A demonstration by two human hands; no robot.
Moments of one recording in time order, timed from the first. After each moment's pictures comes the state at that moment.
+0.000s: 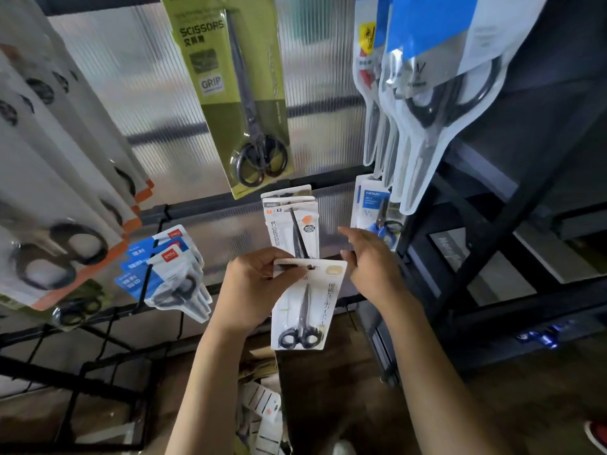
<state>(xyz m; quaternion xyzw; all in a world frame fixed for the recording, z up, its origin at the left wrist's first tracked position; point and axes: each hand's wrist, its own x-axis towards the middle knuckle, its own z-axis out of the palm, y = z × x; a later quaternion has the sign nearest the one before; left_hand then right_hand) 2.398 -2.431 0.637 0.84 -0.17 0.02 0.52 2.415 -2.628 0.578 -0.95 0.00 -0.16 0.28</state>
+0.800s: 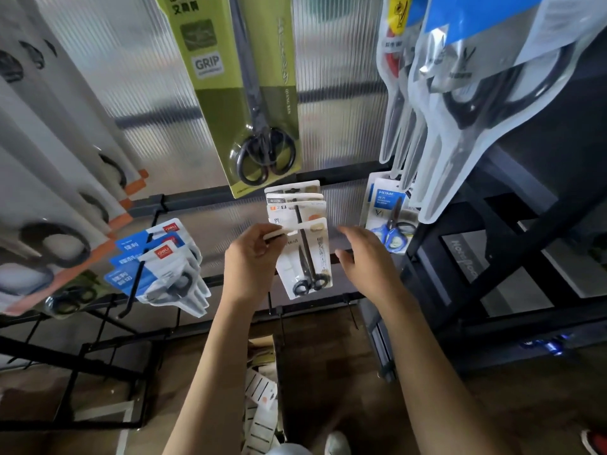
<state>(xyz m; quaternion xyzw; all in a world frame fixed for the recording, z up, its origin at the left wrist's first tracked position) 2.452 -2.440 0.601 0.83 -0.03 0.10 0.55 2.448 -2.627 0.559 -0.95 -0.02 -0.10 0.28</state>
